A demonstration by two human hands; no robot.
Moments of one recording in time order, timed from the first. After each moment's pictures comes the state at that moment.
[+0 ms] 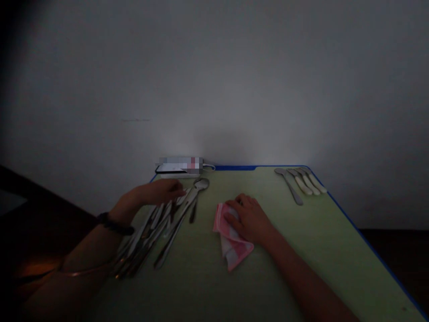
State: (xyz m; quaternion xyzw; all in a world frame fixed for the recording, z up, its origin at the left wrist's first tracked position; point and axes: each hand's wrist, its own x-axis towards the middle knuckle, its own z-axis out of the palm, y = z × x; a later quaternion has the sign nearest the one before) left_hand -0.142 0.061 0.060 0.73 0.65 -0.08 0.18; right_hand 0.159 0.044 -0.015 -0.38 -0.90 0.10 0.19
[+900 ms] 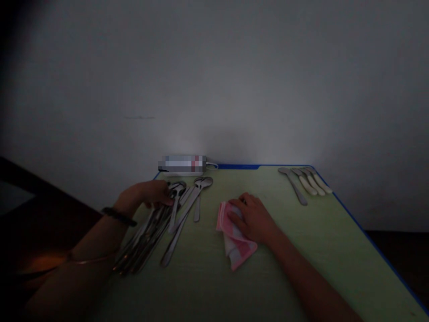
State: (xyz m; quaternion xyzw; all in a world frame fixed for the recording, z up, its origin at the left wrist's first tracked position) left_hand -0.174 0.060 0.052 0.62 0.72 -0.14 0.29; right_hand 0.160 0.045 -0.017 -0.37 -0.90 0.11 0.20
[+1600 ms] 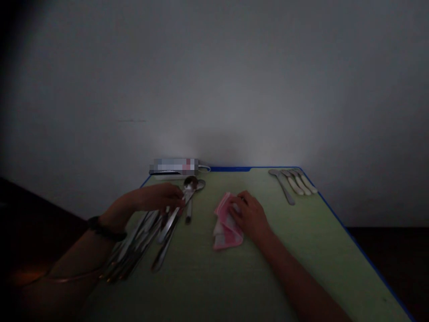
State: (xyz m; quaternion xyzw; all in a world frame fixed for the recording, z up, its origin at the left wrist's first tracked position) left_hand -0.120 0.046 0.077 0.75 0.54 -0.01 0.38; right_hand 0.164 0.042 -0.016 -0.43 -0.84 0.08 0.32
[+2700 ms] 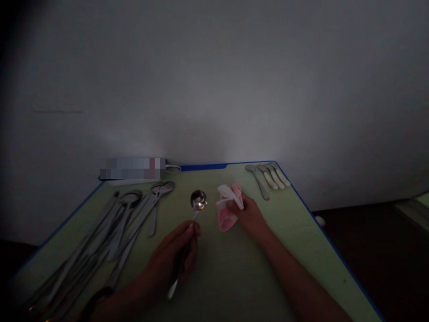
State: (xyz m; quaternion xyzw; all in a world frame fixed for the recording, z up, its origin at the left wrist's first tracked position) left_hand 0.028 -0.025 -0.004 0.40 0.38 0.44 0.71; right_hand 0.222 0.051 -0.013 -0.46 -0.60 0.48 0.45
